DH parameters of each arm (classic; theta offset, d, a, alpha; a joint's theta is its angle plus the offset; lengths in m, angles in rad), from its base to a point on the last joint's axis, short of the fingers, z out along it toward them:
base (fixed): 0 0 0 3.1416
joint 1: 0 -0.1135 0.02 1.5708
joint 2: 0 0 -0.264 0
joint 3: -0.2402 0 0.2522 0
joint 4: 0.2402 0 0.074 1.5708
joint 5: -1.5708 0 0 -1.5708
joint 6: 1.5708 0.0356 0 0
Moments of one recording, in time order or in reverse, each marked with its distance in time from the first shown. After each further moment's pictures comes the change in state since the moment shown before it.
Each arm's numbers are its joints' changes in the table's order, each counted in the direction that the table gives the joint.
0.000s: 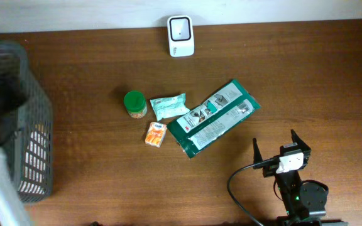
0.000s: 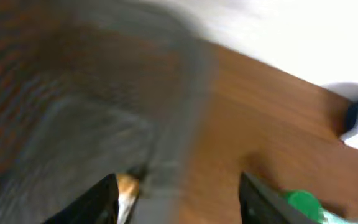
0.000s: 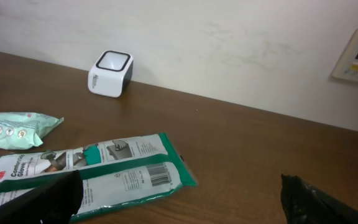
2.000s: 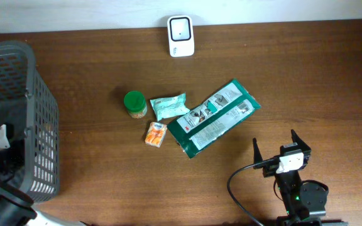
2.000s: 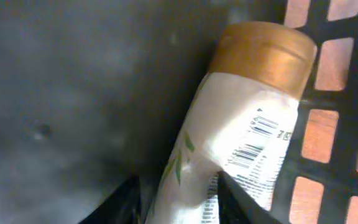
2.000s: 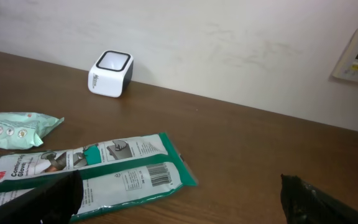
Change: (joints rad) left arm -0.411 0.559 0.317 -0.027 -0.422 0.590; right arm 0.000 0.000 0.000 0.000 0.000 0.000
